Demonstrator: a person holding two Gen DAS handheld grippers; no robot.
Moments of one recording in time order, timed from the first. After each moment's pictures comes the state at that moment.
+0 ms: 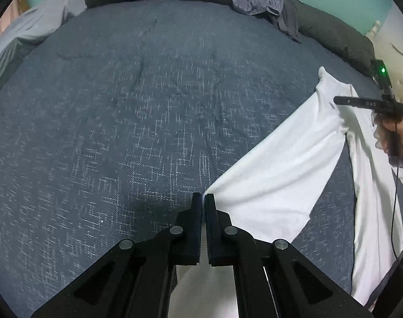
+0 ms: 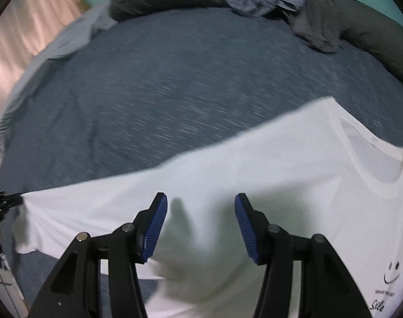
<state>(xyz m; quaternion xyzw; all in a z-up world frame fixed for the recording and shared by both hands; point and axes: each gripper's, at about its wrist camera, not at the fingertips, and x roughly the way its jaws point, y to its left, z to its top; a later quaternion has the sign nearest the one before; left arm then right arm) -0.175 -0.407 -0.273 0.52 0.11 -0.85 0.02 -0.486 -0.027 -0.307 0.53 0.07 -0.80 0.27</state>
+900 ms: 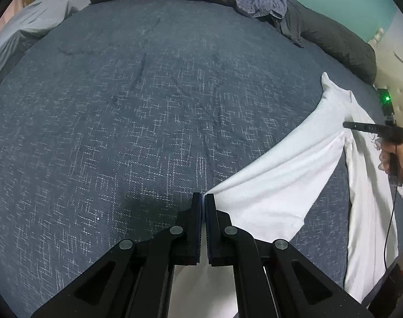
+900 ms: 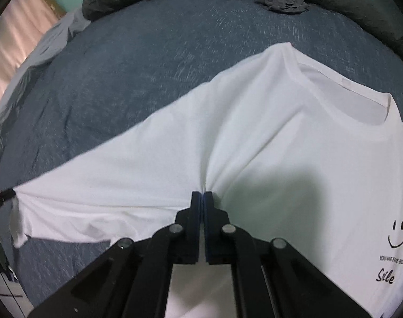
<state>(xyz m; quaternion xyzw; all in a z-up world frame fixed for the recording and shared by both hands) -0.198 -0.403 -0.278 0.52 0.12 -0.84 0.02 -0.477 0.023 -0.324 0.56 0.05 -0.79 0.24</state>
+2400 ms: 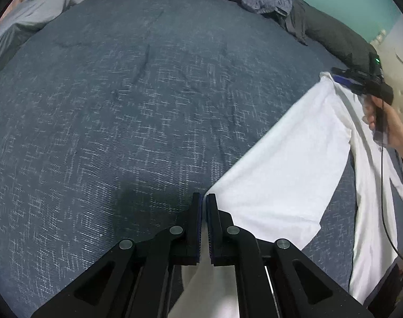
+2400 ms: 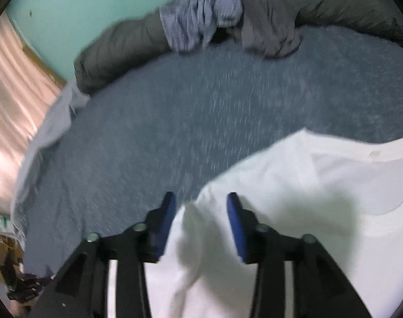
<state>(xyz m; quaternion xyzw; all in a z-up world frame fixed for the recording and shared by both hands) -0.209 -0.425 -0.295 0.53 0.14 -0.84 0.02 -0.580 0.030 -0.300 0.46 -0.12 -0.84 0.25</state>
